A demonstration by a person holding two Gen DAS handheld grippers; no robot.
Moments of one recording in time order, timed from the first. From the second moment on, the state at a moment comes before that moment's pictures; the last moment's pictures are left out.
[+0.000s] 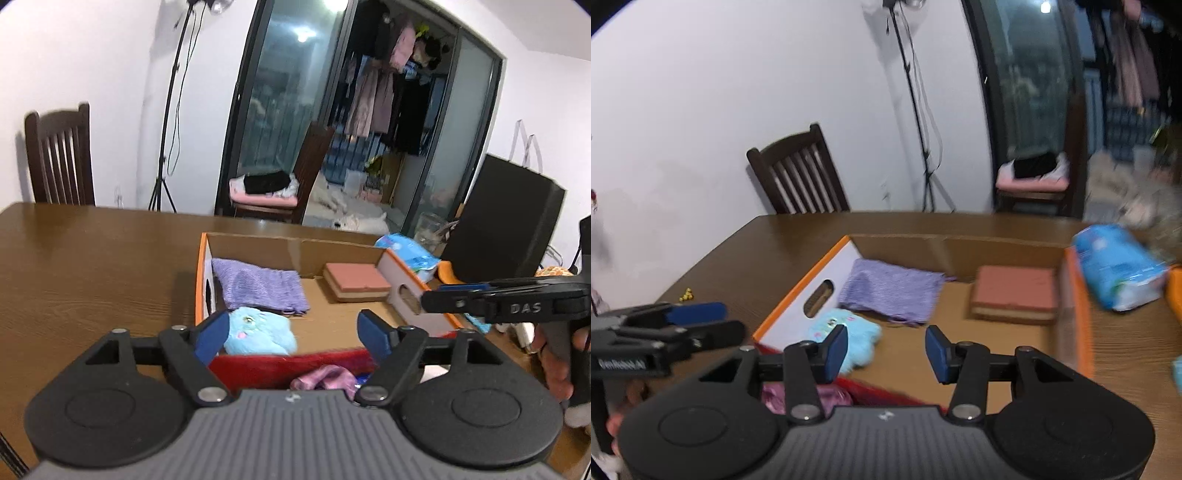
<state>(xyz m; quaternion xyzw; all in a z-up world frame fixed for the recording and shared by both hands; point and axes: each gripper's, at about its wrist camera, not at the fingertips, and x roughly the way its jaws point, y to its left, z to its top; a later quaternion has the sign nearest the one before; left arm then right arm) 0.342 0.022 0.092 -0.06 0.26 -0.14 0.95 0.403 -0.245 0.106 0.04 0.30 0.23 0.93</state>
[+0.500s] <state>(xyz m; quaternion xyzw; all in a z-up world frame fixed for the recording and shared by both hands) 0.155 -0.025 0.058 -0.03 0.18 -0.16 0.97 0.199 -0.287 0.074 0.00 0.22 0.20 0.96</state>
